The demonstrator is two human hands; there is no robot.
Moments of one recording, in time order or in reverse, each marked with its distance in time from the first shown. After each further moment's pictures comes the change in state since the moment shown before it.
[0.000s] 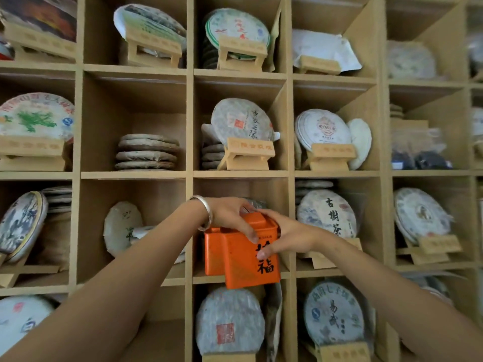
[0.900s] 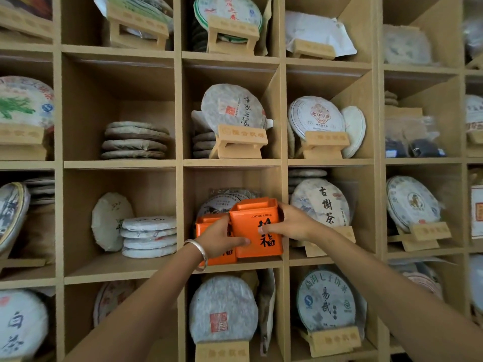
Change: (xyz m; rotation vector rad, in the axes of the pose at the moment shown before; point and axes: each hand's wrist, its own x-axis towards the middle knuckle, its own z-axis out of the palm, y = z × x) left_hand 0.034 -0.053 0.090 -0.354 0.429 0.094; right_hand 0.005 0.030 -0.008 -0.163 0.373 0.119
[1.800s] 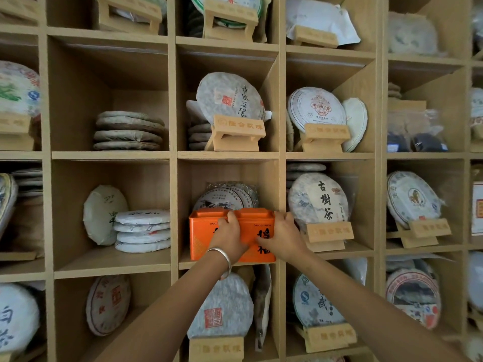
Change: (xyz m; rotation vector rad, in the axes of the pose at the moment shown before) left_hand 0.011 0.002 0.054 0.431 0.296 -0.083; right_hand -0.002 0.037 0.054 -0.343 0.341 0.064
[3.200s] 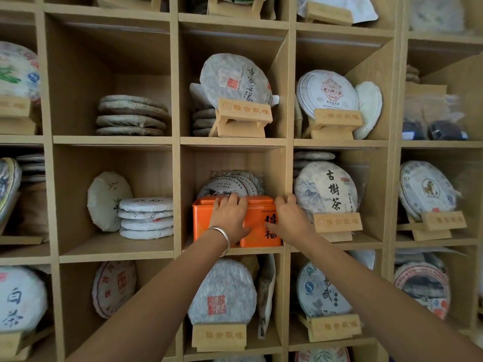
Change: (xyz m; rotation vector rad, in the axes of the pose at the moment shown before) left_hand 0.029 -0.015 0.001 0.498 0.059 0.238; right_hand 0.013 -0.004 -0.007 -0.301 -0.028 -0.088
